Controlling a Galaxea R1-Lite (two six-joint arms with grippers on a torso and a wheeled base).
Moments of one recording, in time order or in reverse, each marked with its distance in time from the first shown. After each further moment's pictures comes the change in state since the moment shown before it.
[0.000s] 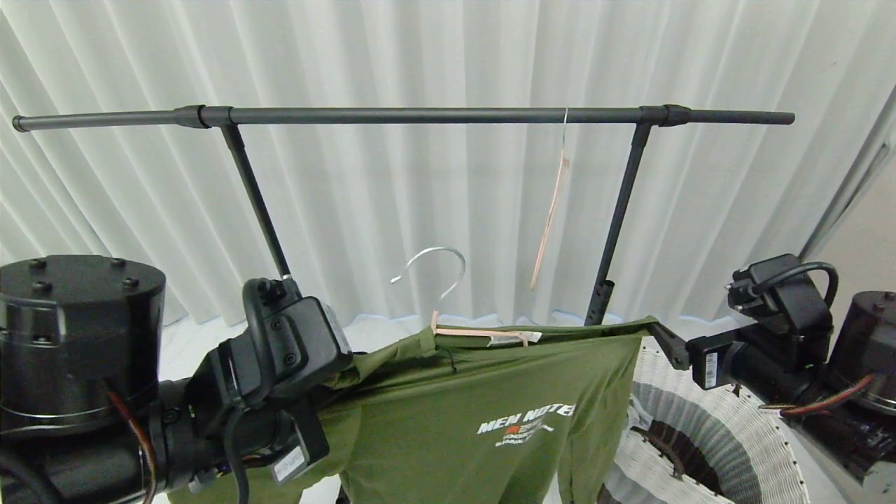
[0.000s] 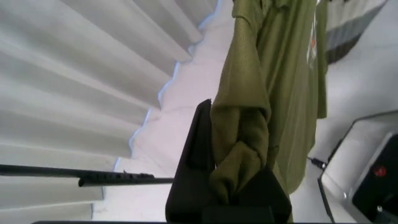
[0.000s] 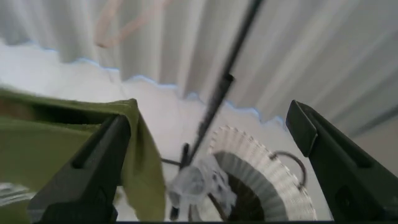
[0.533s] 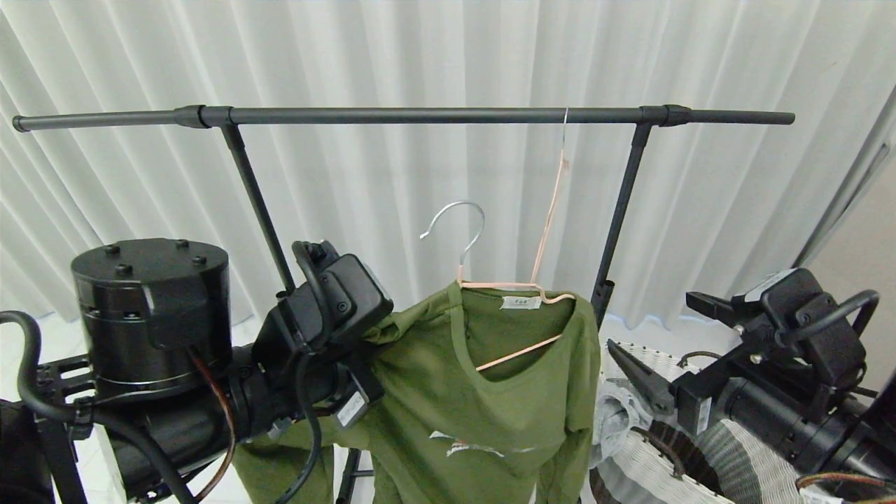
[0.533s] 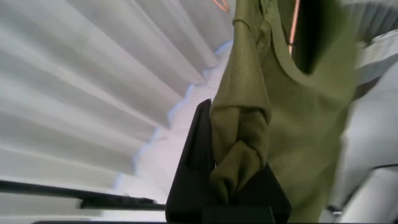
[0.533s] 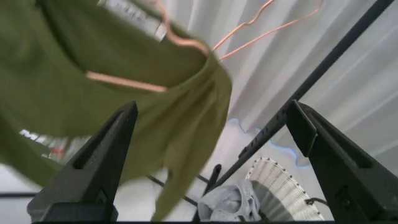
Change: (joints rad) left arm -0.025 0.141 -0.011 -0.271 0.033 -0.091; right arm 0.303 -0.105 0.007 0.025 0.002 -0.073
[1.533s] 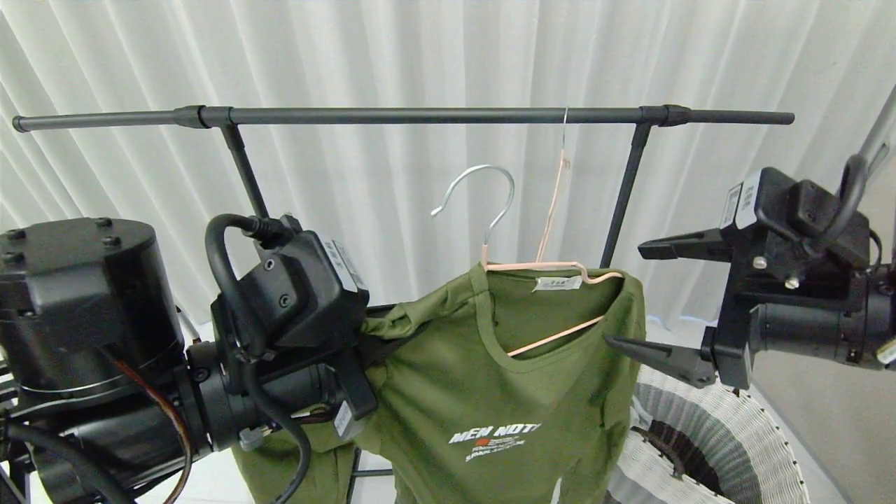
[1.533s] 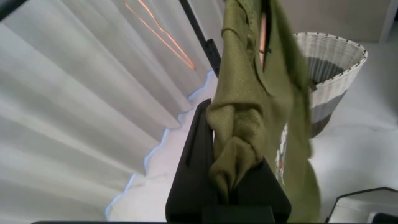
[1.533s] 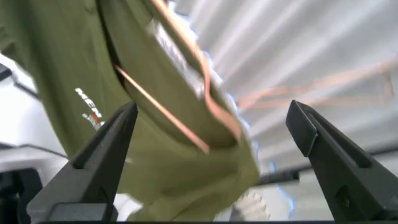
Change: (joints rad) left arm -0.028 -0.069 -0.002 -0.055 -0.175 -0.009; right arm -0.194 -0.065 -0.586 0.911 0.590 -0.296
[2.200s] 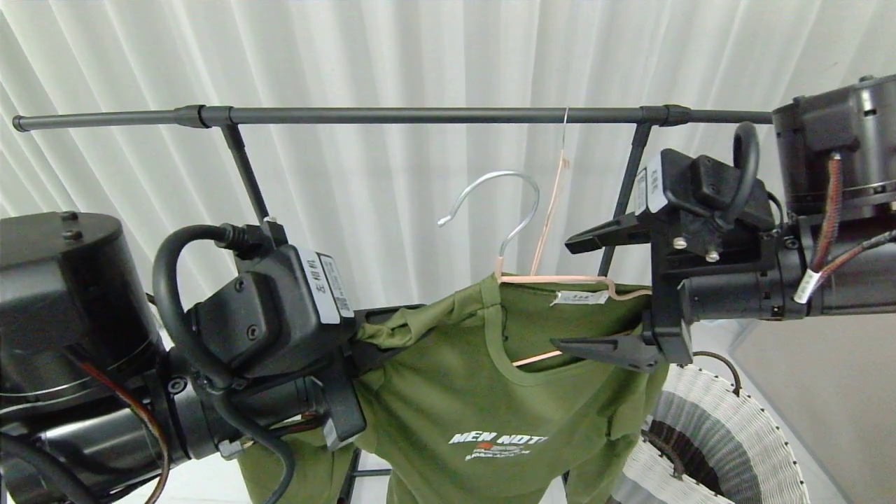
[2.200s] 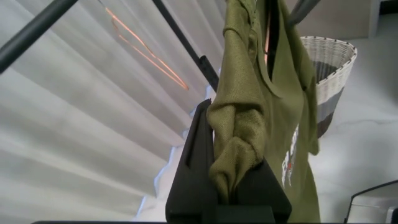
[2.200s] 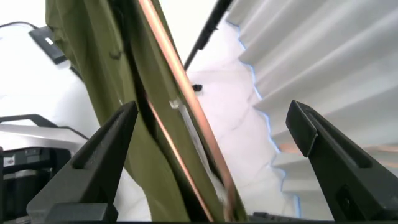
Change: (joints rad) left arm -0.001 -0.027 0.003 -0.002 -0.089 0.109; right arm 0.049 0.183 -0.274 0.215 0.177 -0.111
